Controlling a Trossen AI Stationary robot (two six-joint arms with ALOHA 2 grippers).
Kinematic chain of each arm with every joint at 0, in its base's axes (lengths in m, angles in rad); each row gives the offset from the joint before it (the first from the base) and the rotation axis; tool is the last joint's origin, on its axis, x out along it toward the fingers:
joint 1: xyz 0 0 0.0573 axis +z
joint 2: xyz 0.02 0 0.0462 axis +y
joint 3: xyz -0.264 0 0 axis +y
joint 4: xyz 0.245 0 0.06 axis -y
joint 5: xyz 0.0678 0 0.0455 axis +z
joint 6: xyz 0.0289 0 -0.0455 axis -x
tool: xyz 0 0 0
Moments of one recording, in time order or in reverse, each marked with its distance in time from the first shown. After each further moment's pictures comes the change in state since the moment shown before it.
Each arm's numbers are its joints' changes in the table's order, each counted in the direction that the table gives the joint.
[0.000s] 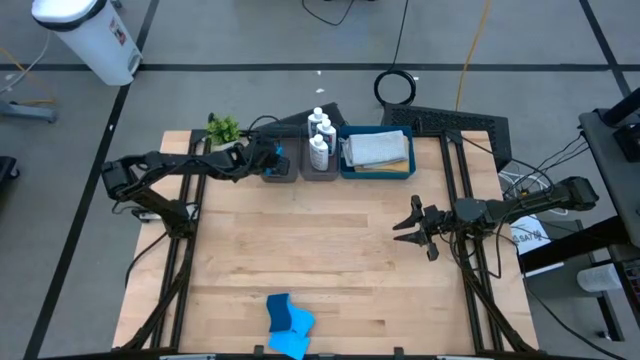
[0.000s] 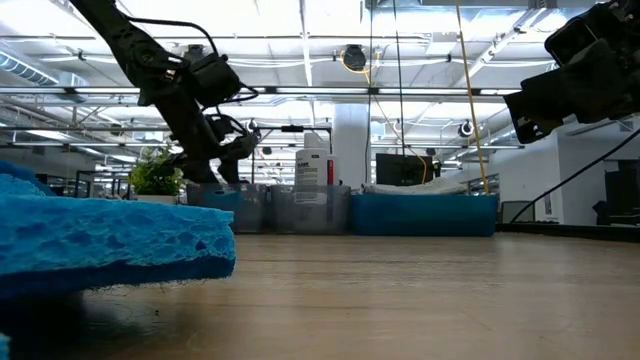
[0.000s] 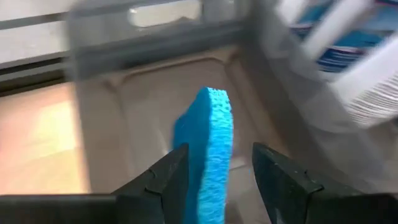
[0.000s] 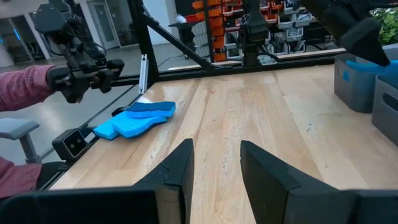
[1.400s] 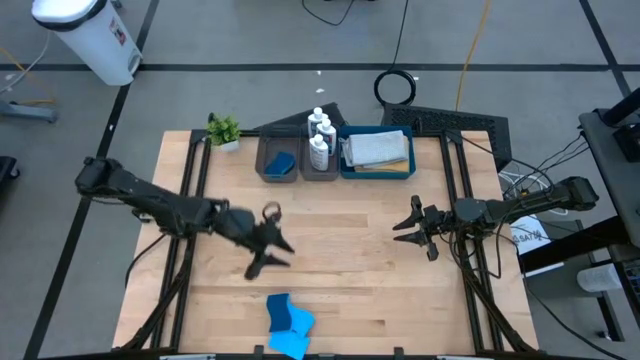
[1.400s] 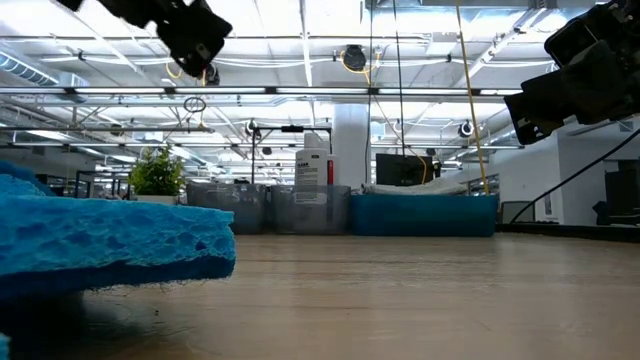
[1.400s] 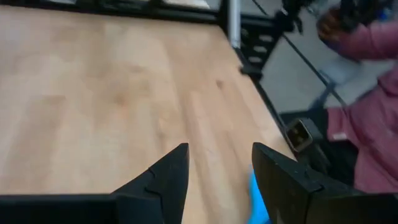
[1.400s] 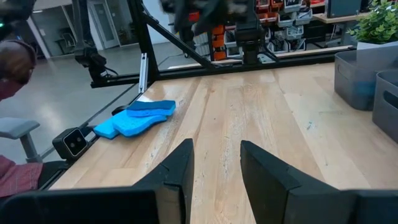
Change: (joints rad) left arm -0.821 -0.268 -0.014 0.071 -0.432 -0.352; right arm 0.000 0.000 0.000 -0.006 0.001 -0.003
